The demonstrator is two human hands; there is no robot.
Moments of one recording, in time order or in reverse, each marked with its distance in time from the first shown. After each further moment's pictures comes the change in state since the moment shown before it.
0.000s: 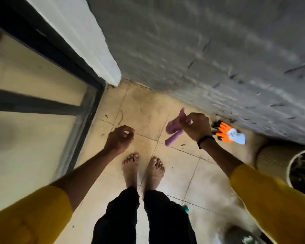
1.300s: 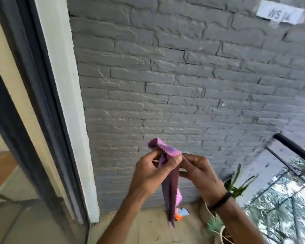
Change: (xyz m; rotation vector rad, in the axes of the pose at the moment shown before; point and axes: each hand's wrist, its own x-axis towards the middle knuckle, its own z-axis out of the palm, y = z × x) left_hand -0.694 0.289 -0.194 -0.237 -0.098 1.252; right_hand -0.672 -0.253 -0.271 0.788 0.525 -0.626
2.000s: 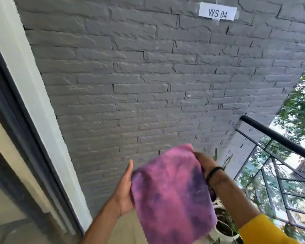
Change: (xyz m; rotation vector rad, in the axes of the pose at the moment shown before) left_hand -0.037 -0.075 0.052 -0.893 -0.385 -0.833; right_hand -0.030 0.080 -0.144 0.331 0.404 0.457
